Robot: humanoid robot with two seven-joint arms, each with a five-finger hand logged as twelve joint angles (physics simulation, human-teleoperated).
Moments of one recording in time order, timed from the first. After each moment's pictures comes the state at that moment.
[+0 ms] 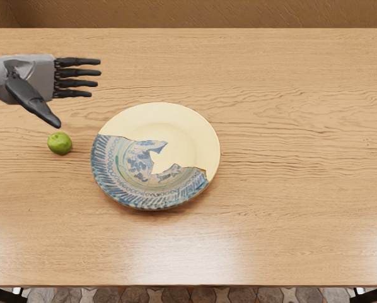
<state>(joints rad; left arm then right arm) -1.33 1.05 -0.04 -1.34 -0.09 -0.61 0.18 -0.03 0.00 -0.16 0.13 -0.02 0.24 -0.33</state>
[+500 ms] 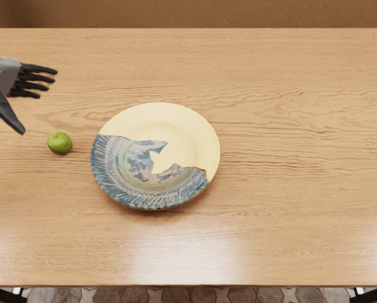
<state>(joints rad) -1.59 1.01 0.27 -1.17 0.15 -0.60 0.21 -0.03 0.00 -0.16 0.13 -0.02 0.23 -0.33</state>
